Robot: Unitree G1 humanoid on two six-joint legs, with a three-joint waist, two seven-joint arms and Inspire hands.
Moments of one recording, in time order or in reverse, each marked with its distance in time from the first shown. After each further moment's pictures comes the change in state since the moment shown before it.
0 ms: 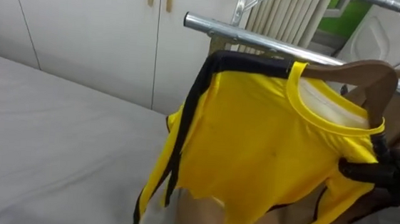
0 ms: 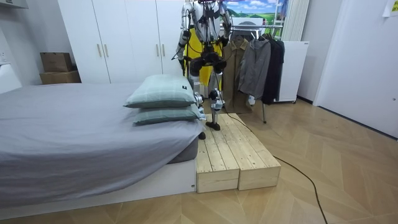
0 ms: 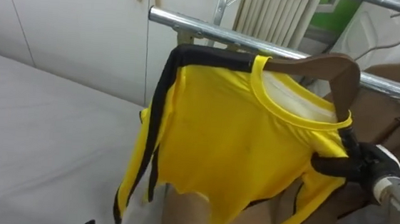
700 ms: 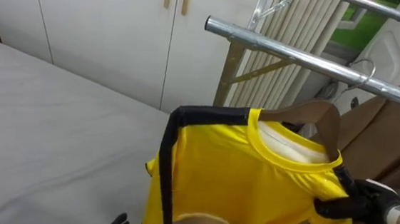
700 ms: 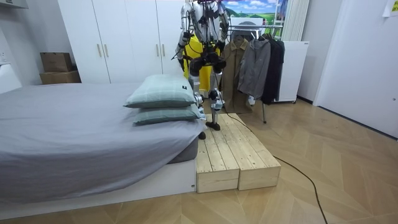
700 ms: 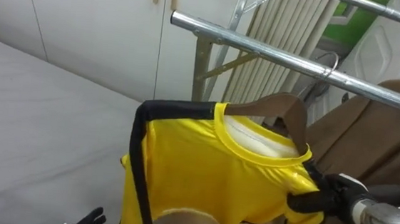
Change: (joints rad) left arm -0.046 0.008 -0.010 -0.004 0.003 -0.001 -0.018; right arm 0.014 0.046 0.071 0.105 -0.166 0.004 0.160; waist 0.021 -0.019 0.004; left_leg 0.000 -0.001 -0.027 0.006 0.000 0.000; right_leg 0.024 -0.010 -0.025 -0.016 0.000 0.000
